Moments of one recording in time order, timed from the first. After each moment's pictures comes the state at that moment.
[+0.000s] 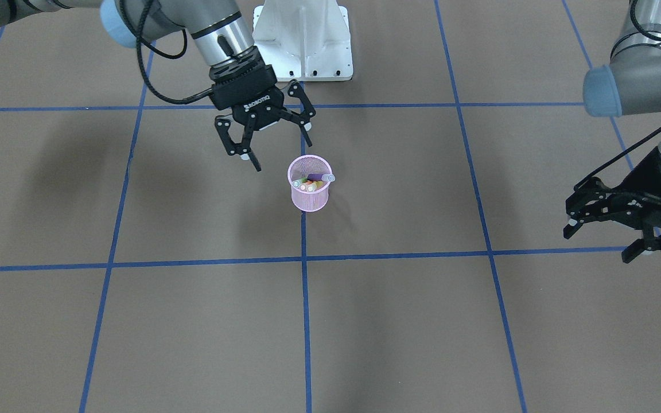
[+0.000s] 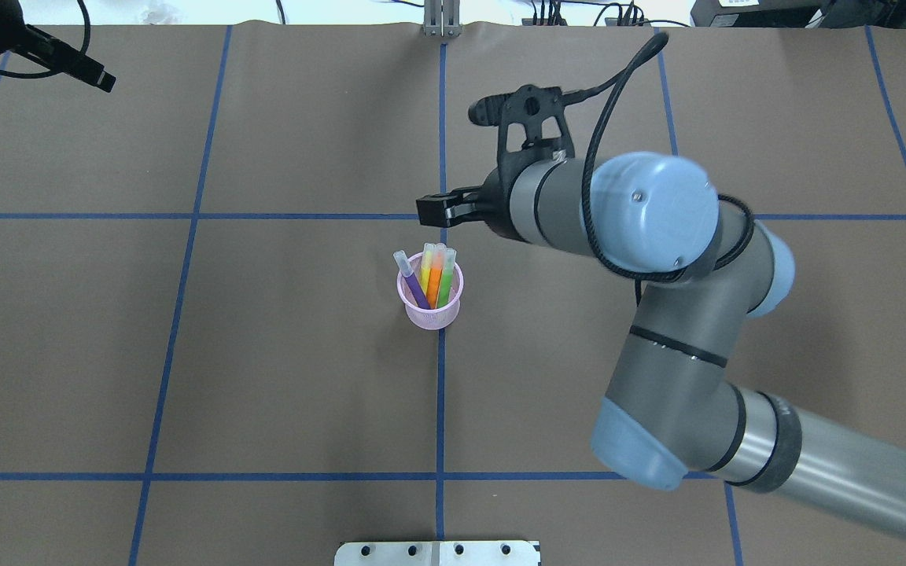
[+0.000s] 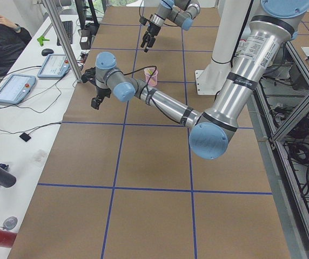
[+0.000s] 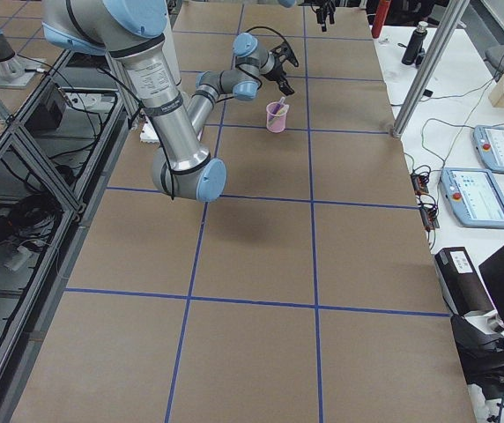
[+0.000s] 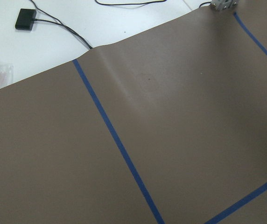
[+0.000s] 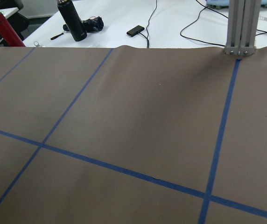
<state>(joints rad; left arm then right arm) -1.21 -2.00 -1.62 -1.84 -2.23 -0.29 0.60 -0.97 1.91 -1.32 1.66 1.00</state>
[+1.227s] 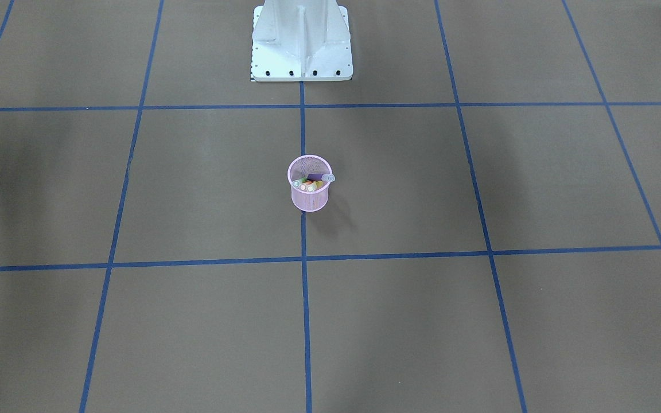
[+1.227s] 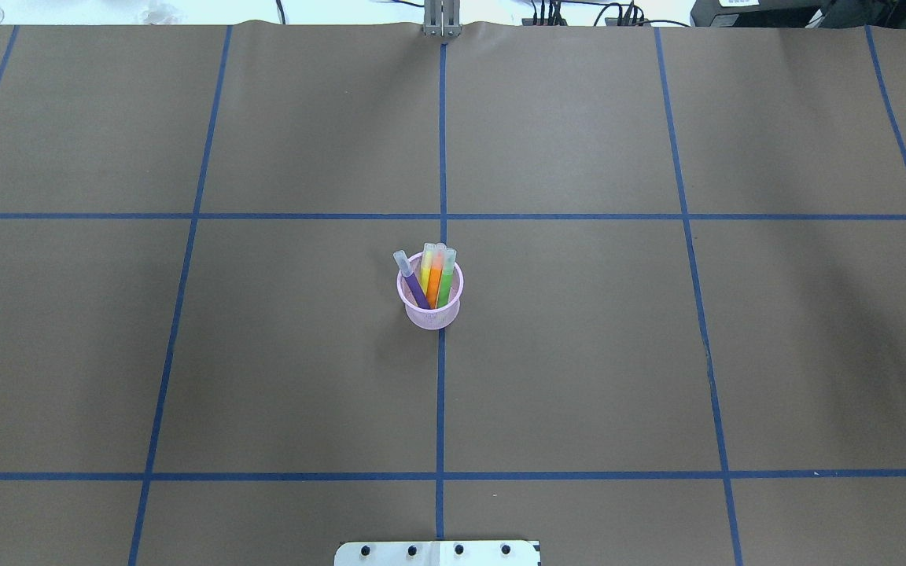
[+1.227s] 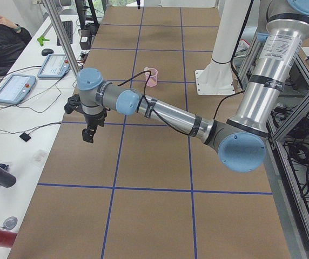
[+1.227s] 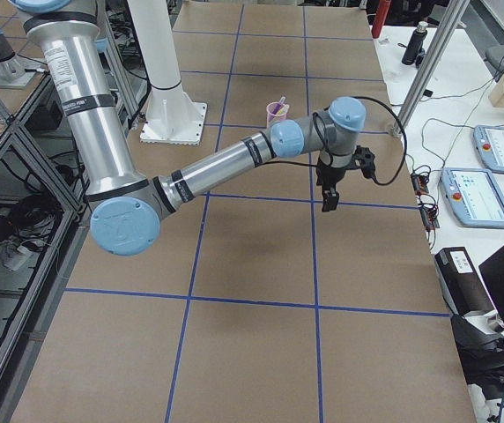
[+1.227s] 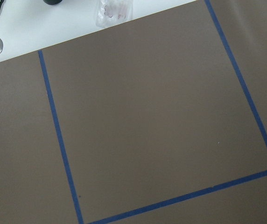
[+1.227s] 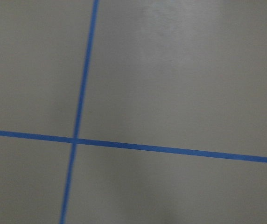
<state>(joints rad) -1.51 -1.88 -1.60 -1.53 -2.32 0.07 1.44 -1.34 1.67 -1.80 2.33 0.01</state>
